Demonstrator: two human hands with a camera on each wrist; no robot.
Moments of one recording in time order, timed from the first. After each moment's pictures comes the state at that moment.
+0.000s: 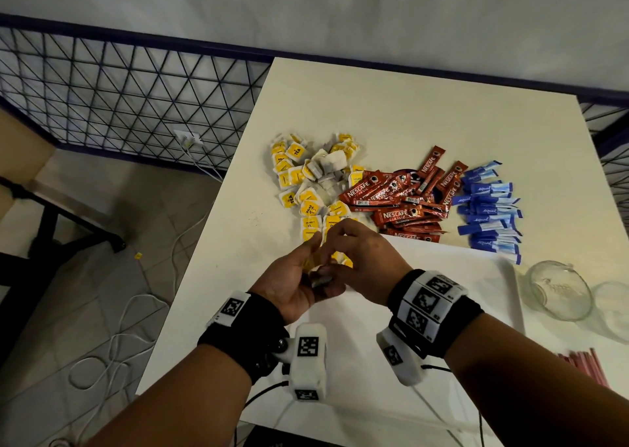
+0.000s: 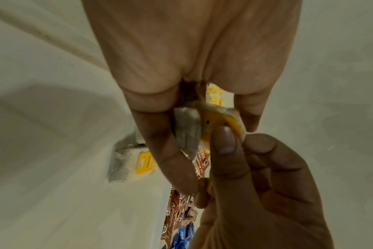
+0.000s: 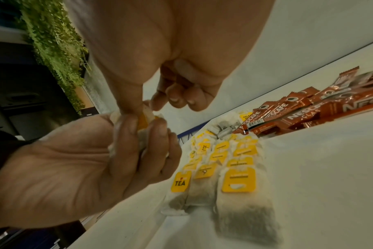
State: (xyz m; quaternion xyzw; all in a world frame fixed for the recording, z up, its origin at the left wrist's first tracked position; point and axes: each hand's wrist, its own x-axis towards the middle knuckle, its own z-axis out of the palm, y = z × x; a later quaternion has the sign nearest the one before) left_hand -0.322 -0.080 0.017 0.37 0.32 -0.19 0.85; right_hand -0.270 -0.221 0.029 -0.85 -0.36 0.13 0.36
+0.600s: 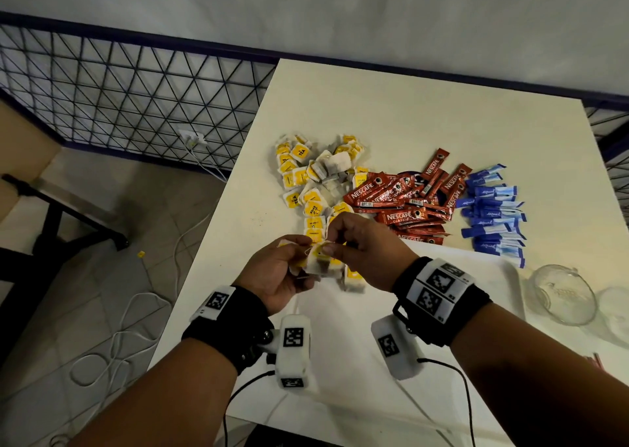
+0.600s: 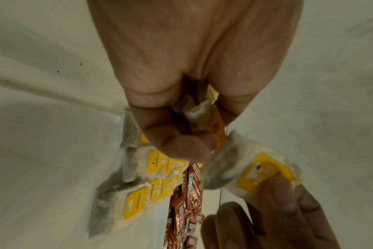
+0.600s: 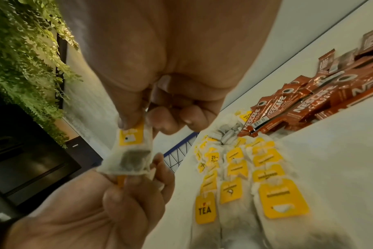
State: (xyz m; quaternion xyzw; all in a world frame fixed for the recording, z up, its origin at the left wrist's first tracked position) left_hand -0.322 -0.054 0.022 0.48 0.35 -0.13 0.80; right_hand -0.258 -0.215 0.043 -0.82 -0.27 0.23 0.45
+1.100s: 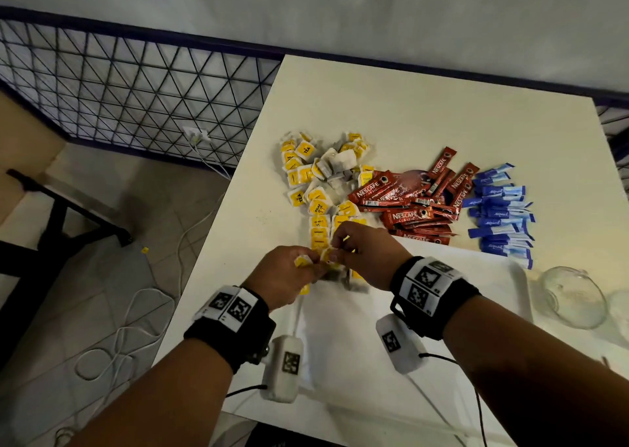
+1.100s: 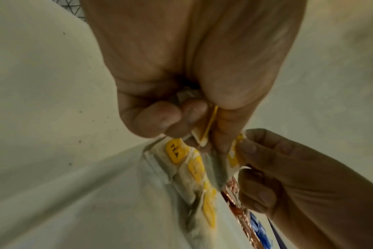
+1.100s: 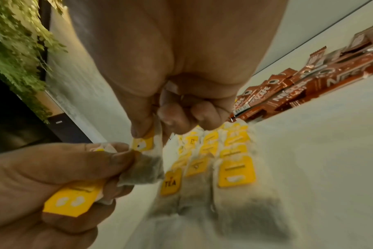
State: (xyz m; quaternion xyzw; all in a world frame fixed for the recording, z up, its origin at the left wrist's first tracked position) left_hand -0.328 -0.041 0.003 0.80 0.16 -0.19 0.54; right_hand -0.252 -0.211 0.022 -0.87 -0.23 0.27 0.35
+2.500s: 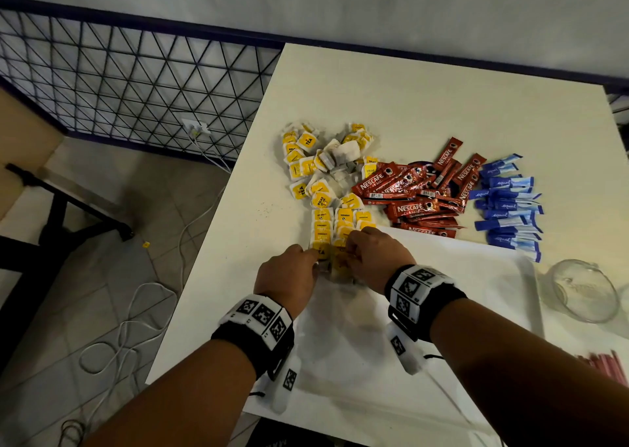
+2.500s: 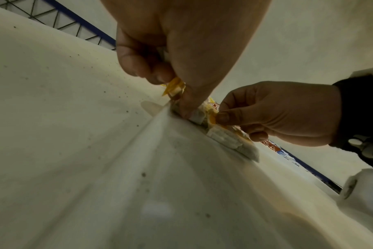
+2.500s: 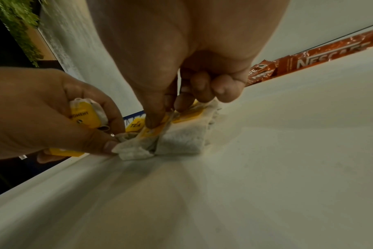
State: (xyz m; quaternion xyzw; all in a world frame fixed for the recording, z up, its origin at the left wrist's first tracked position) left_hand -0.333 -0.054 -0.016 0.97 0.06 -0.18 0.12; right_hand -0.257 -0.213 -0.017 -0.93 -0.22 0.23 0.16
